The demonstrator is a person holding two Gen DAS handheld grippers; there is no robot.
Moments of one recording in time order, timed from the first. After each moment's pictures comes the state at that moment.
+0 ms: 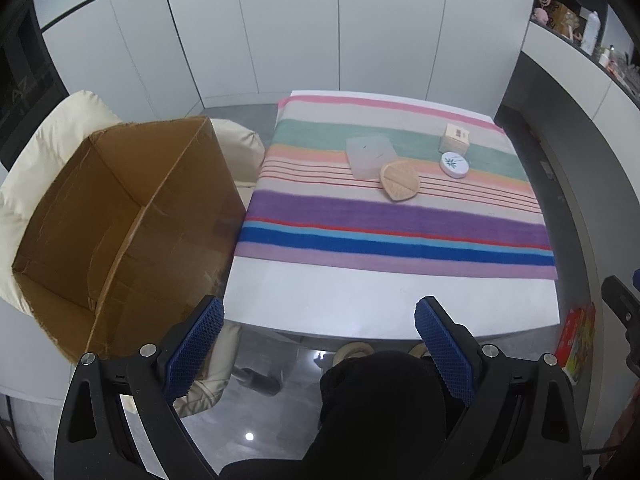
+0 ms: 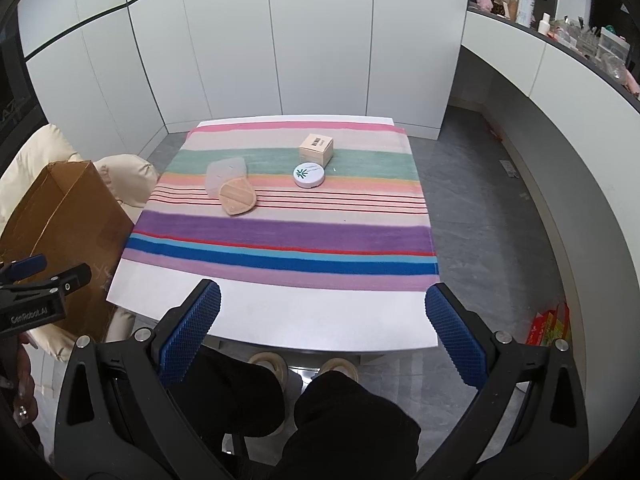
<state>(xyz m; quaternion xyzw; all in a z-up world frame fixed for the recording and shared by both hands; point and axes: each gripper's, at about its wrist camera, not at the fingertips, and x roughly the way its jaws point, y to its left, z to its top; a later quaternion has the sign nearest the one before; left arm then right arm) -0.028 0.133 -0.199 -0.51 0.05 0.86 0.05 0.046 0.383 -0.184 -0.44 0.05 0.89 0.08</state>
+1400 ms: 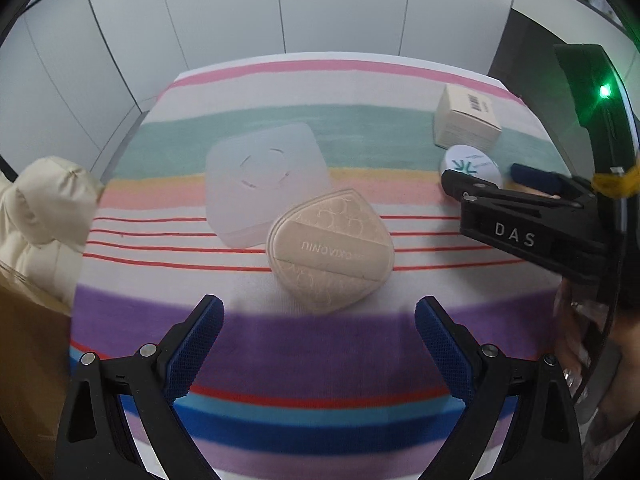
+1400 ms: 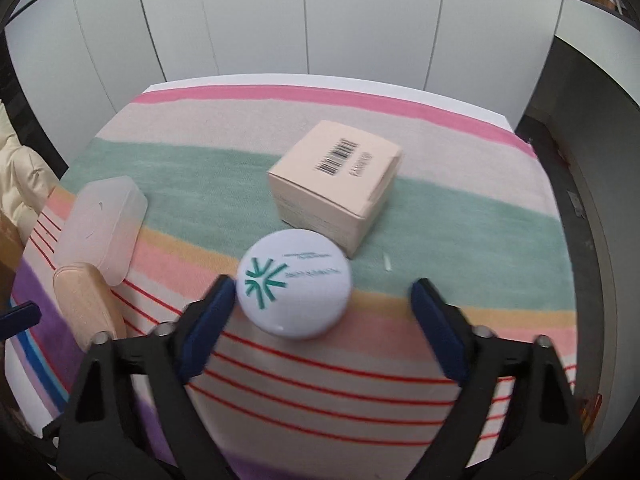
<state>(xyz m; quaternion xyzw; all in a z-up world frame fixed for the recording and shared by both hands) -0.217 0.272 -0.364 -0.53 0.08 0.84 0.10 -0.256 0.432 -0.389 -0.47 0.01 0.88 0.00</state>
